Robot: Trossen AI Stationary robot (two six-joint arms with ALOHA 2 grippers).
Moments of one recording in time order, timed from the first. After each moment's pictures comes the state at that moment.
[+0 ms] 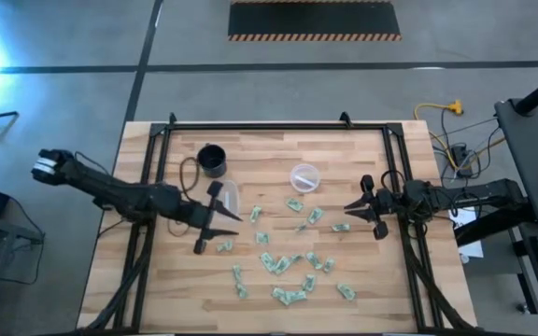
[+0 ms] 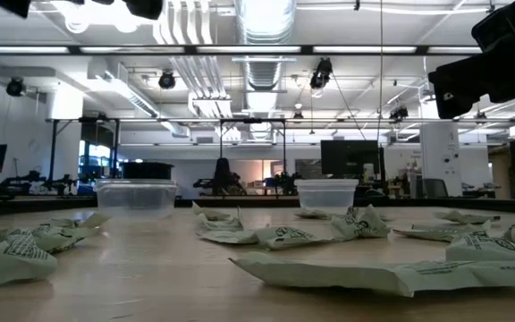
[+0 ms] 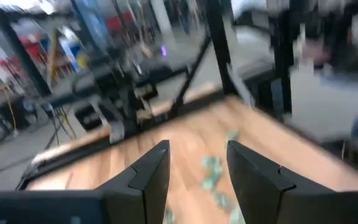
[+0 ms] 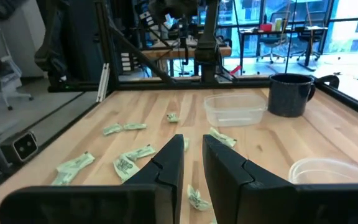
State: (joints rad) left arm -0.29 1.00 0.62 0.26 -0.05 0.29; right arm 0.08 0.22 0.01 0.16 -0.06 0.09
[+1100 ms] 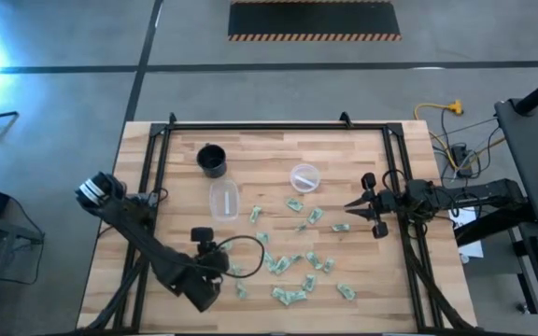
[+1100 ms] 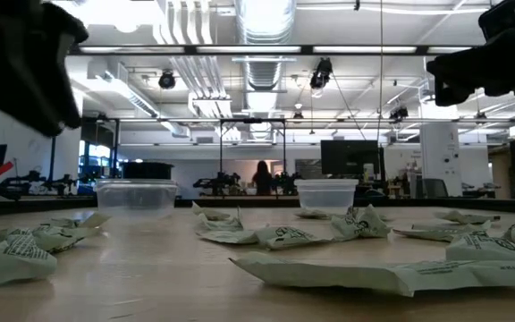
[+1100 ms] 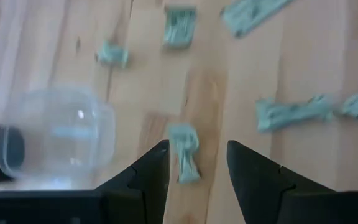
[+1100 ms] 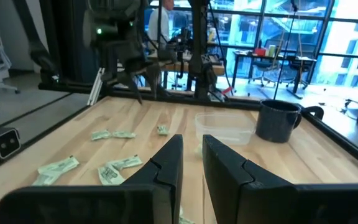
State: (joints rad) left arm -0.75 1.68 1.16 -0.95 -0.60 -0.83; right arm 0.08 0.22 0.01 0.22 -0.05 -0.02
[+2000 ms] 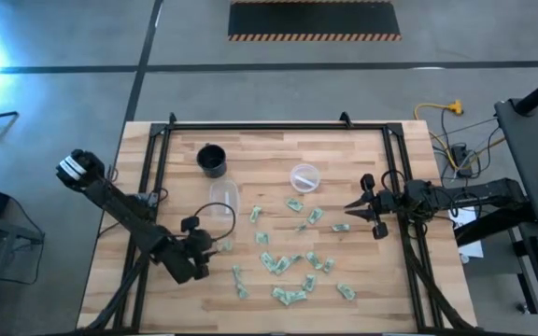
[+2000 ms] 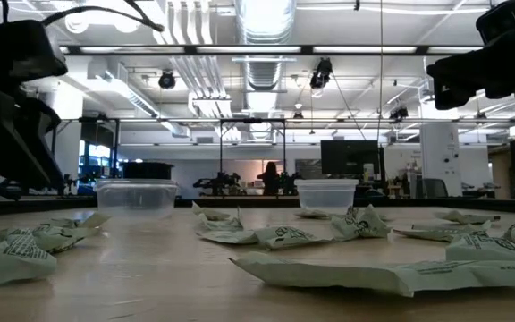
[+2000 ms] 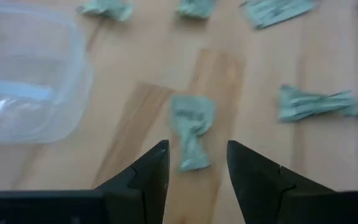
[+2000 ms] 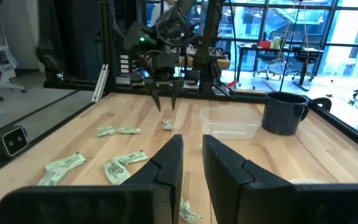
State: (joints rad) left arm -0.75 1.34 0.54 -0.24 -0.61 -0.88; right arm 0.08 0.24 0.01 0.21 -0.06 0.00
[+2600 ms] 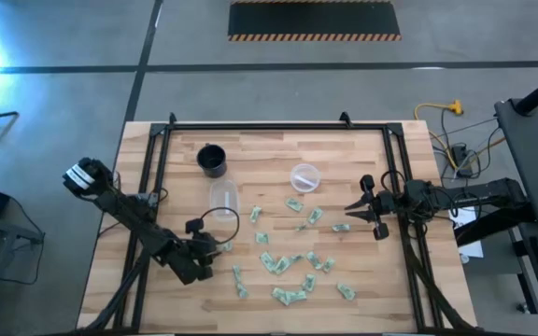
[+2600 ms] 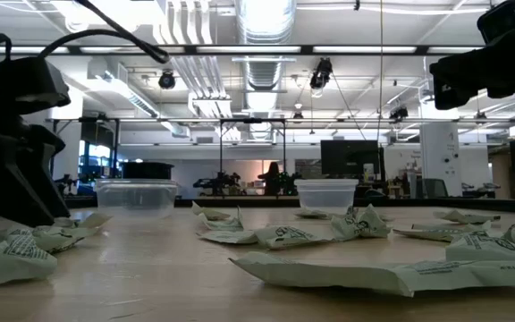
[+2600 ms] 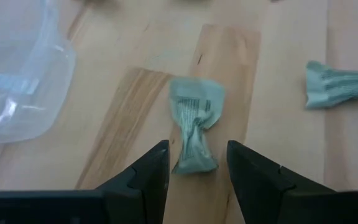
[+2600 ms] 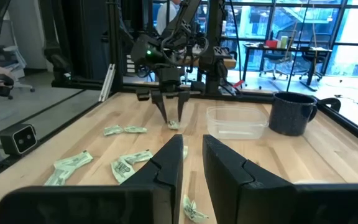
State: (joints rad) left arm -0.73 1.47 0.51 -0.12 -0.61 -0.86; right arm 0.08 0.24 0.01 0.21 -0.09 0.01
